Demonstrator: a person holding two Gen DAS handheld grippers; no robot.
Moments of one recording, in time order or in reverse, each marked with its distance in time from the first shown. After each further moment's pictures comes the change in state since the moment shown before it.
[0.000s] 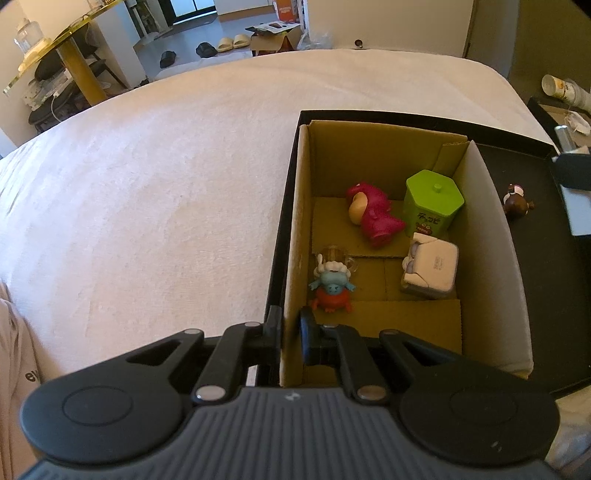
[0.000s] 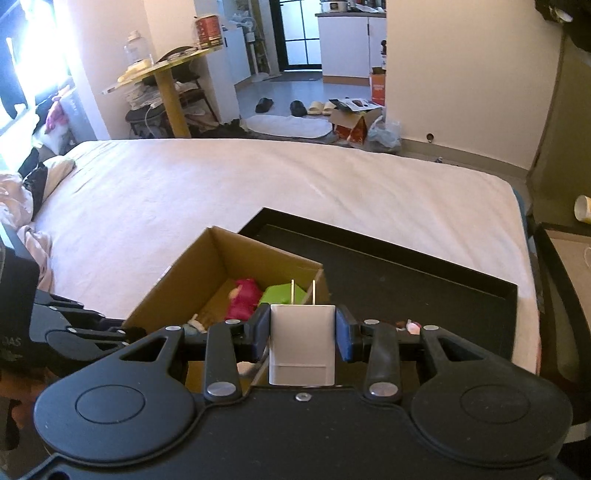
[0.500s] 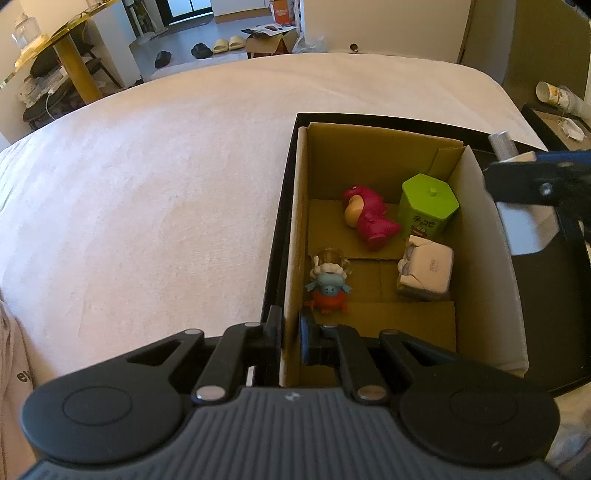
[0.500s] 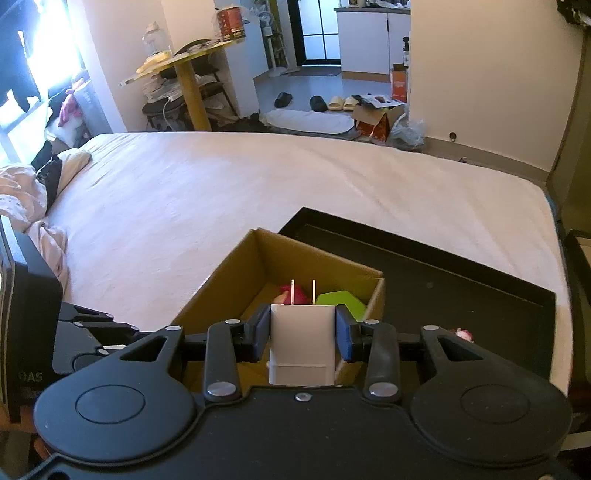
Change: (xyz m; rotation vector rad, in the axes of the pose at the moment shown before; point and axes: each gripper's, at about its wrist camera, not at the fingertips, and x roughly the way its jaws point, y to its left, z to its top) left arm -0.001 0.006 -0.002 -0.011 -0.011 -0.036; right arm 0.020 0.040 0.010 -0.013 0.023 0.045
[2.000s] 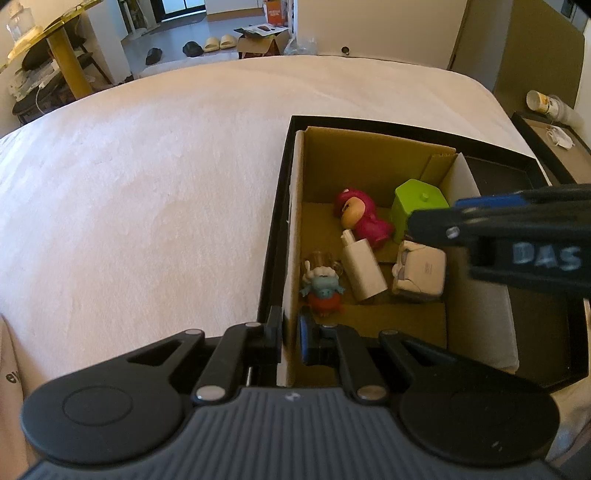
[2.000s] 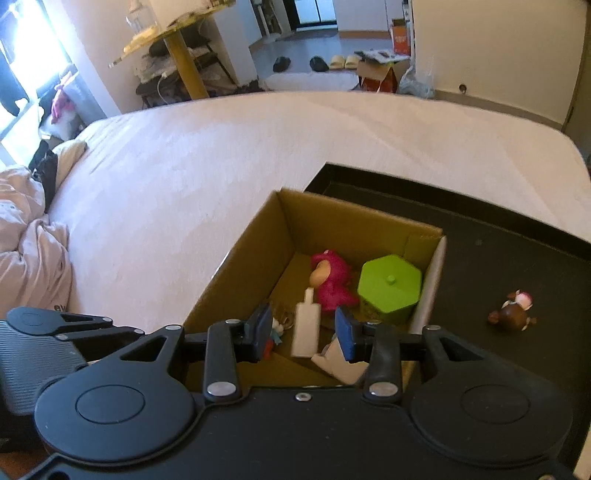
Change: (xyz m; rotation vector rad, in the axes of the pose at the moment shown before) left arm -0.001 0.008 0.000 -0.012 -0.003 -0.055; right arm 0.039 0.021 -0.004 0.090 0.111 0.041
